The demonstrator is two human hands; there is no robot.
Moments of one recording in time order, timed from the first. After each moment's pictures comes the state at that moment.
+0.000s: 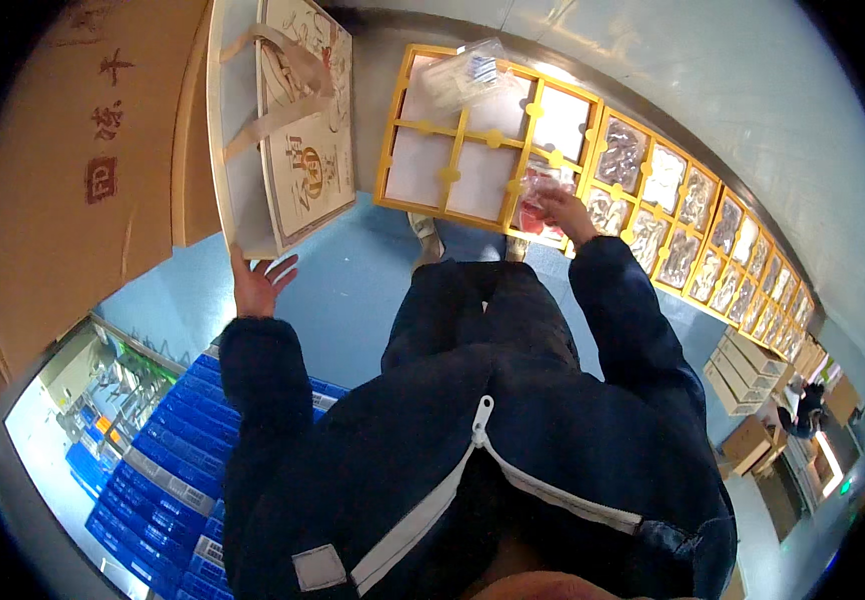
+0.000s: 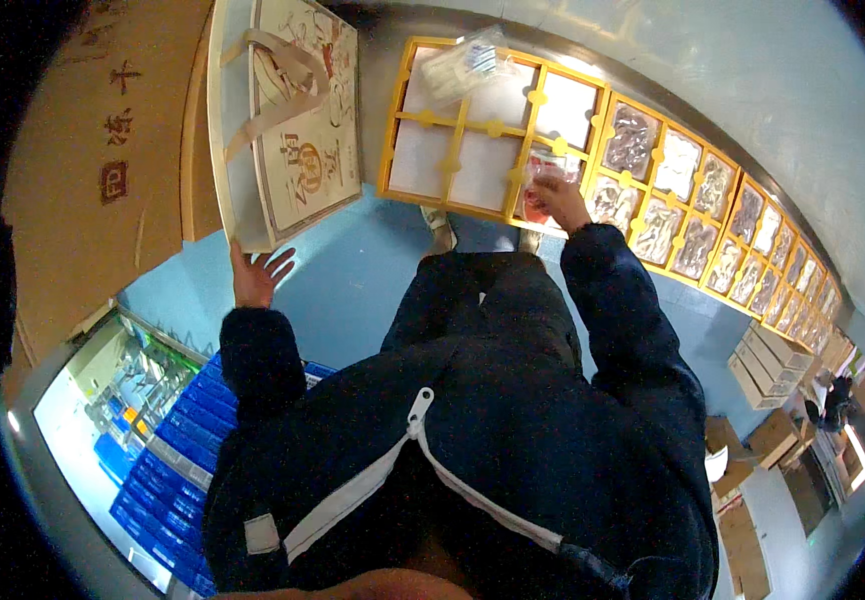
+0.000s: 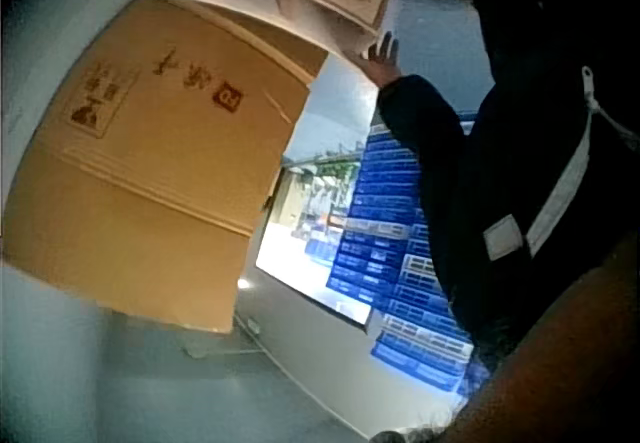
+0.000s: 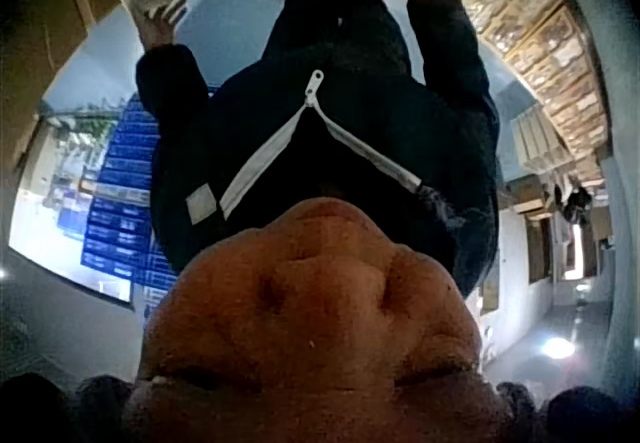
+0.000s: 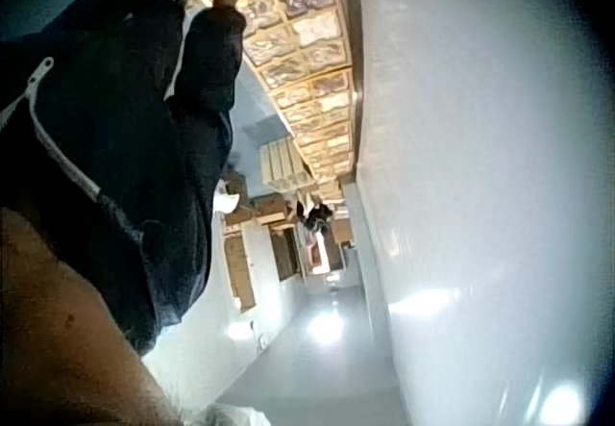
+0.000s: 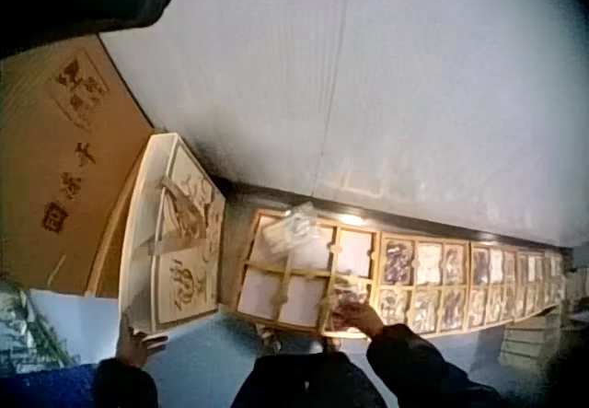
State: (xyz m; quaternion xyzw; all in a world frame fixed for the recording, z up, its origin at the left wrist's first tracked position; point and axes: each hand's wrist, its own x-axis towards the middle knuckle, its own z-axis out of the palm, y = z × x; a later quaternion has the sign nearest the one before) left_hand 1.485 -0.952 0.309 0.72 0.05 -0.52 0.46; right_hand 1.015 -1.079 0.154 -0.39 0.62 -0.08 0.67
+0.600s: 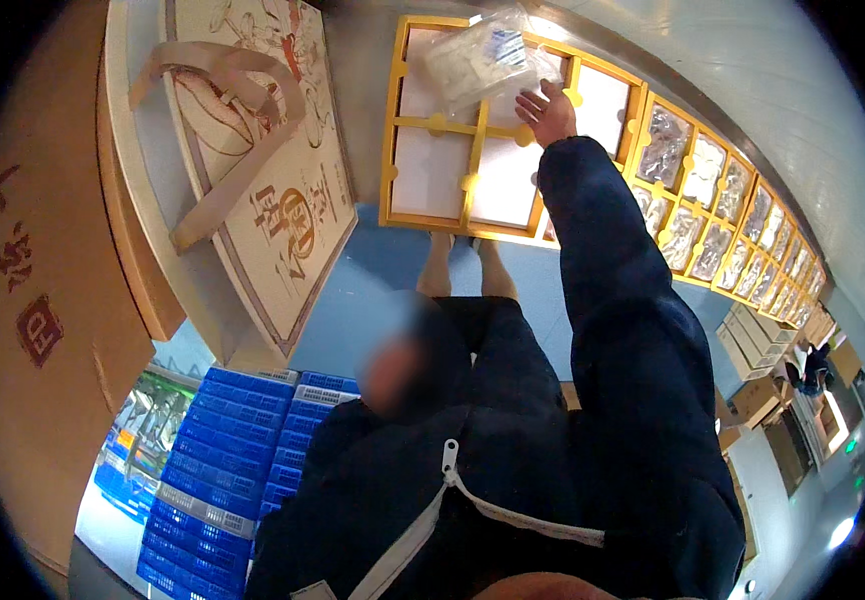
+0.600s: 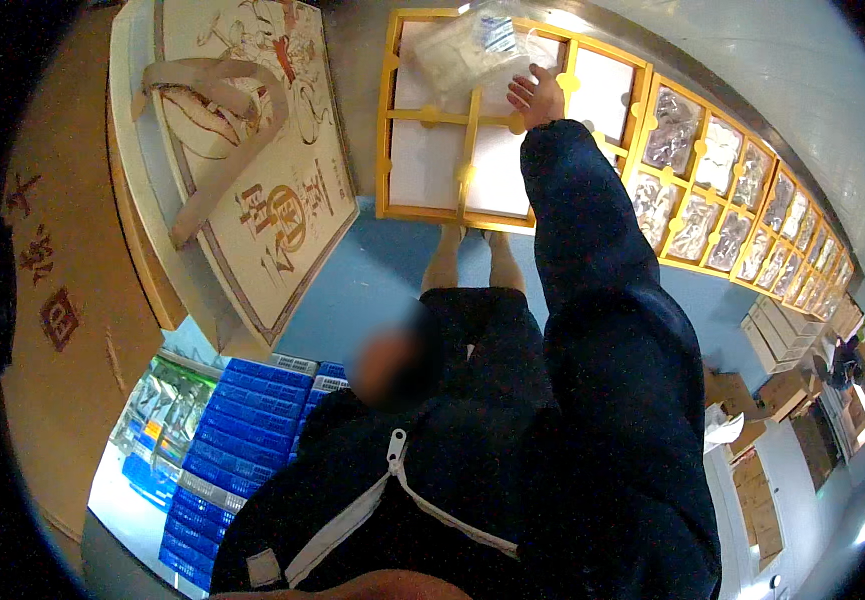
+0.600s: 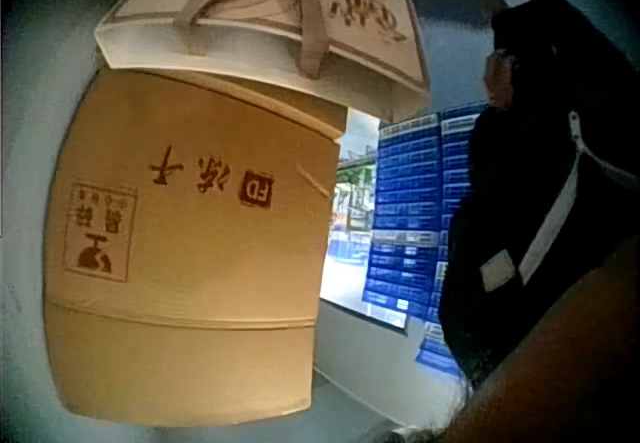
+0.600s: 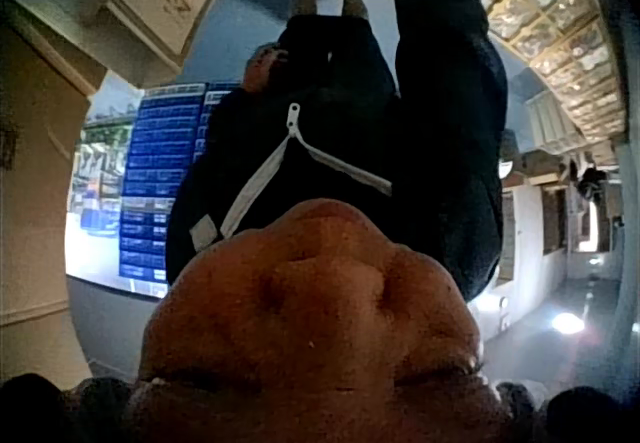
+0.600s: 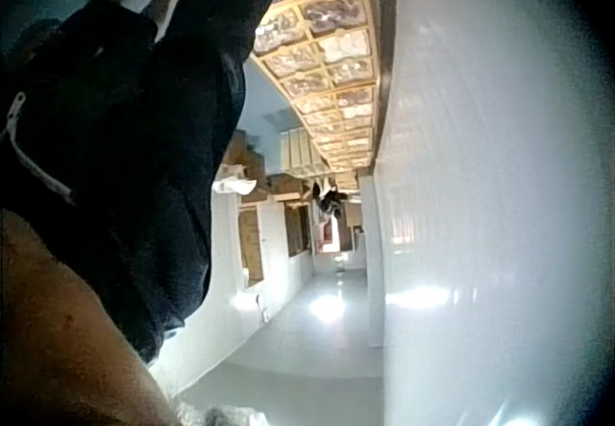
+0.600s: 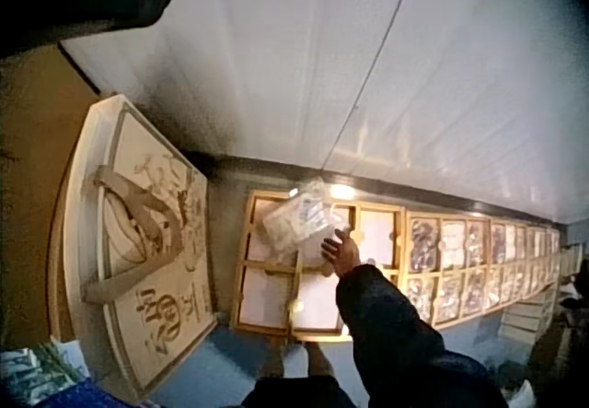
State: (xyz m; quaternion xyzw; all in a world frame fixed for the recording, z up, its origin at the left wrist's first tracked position) left_hand 1.399 -0.861 0.203 0.64 -0.08 -0.74 0.19; right_hand 1.145 -1.226 0.022 0.00 0.64 -0.41 0.65
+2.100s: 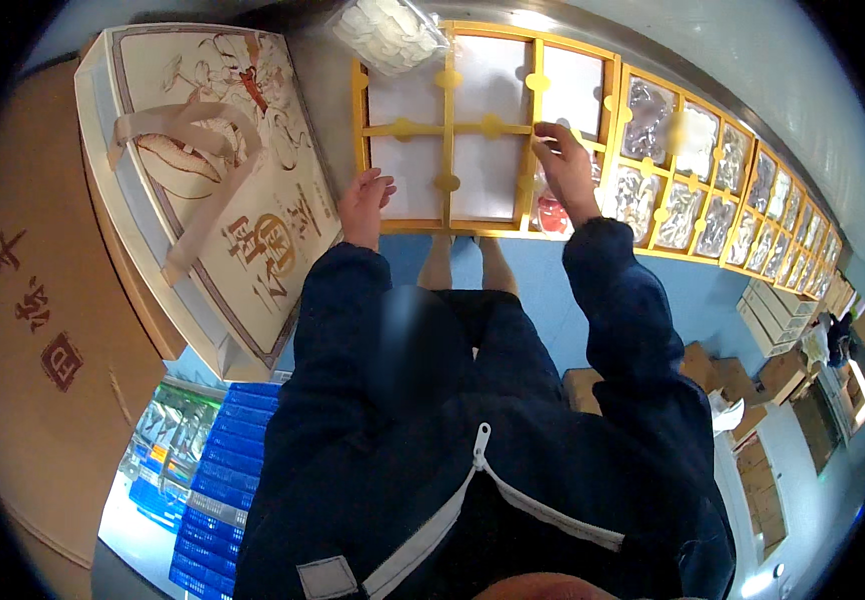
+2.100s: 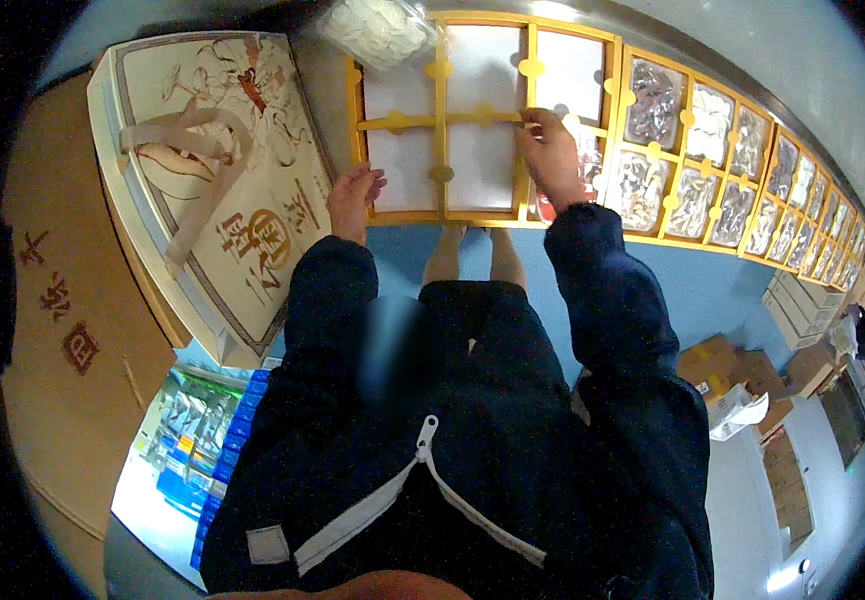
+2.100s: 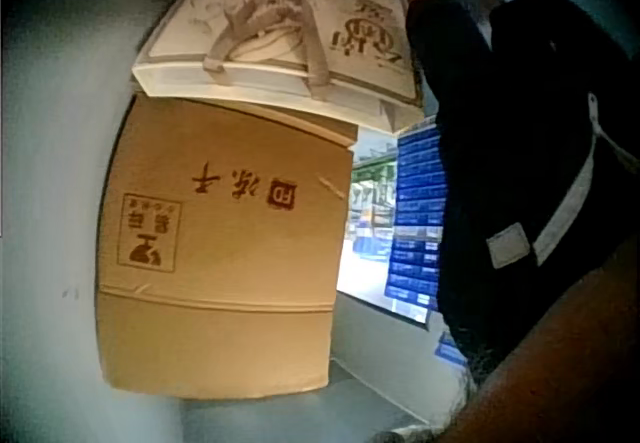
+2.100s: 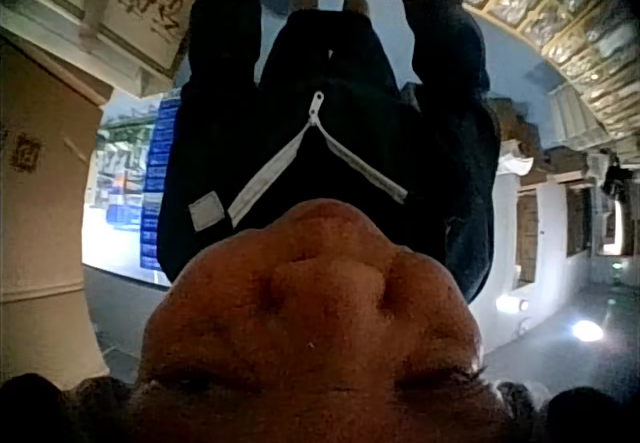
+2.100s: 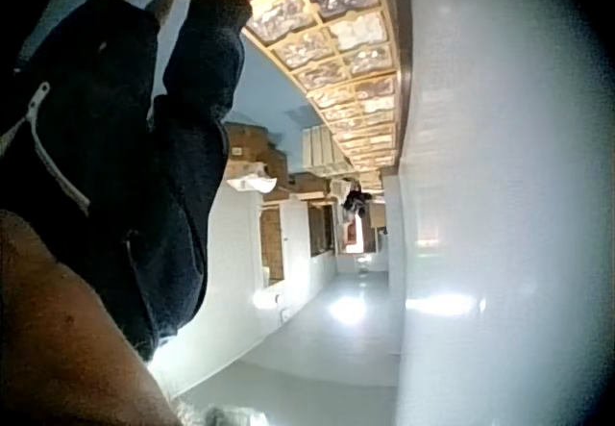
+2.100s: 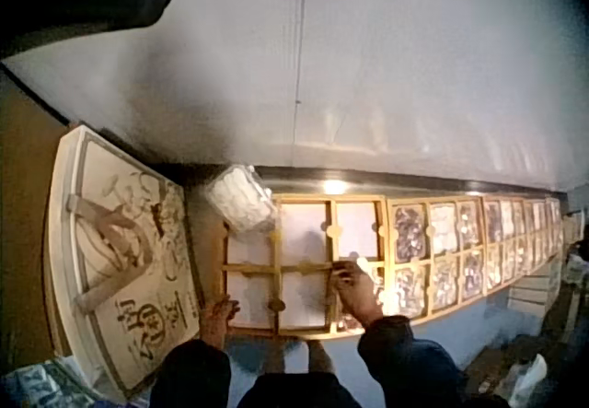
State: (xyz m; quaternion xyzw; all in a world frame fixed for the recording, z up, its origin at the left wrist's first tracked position) left_hand 1.380 -1.080 0.076 0.68 -0.18 -0.61 0.36; right_hand 1.085 -1.144 0.106 -0.47 0.70 -0.25 0.47
